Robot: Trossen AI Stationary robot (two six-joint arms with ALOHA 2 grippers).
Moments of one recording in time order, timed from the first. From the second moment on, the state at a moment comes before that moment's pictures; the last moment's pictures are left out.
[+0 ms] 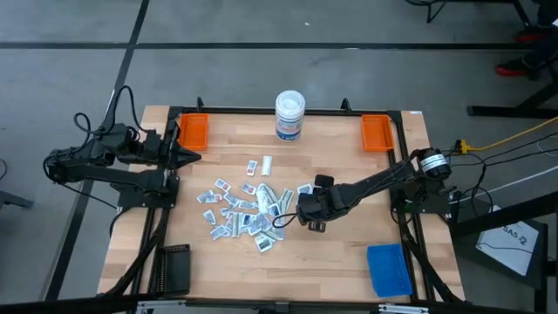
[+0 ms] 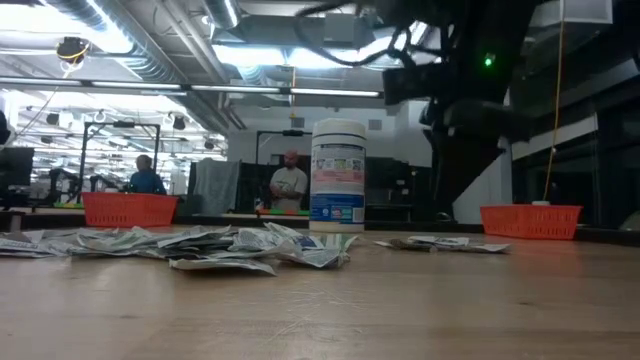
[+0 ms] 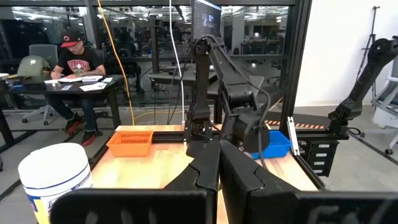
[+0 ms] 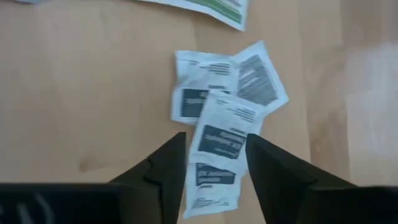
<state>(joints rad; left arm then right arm) 0.00 0.39 0.78 -0.39 0.00 0.00 0.28 1.79 1.21 -0.81 0.39 0.40</state>
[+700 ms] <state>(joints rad) 0.00 0.39 0.78 -0.39 0.00 0.00 0.29 1.79 1.00 -0.56 0.46 0.53</state>
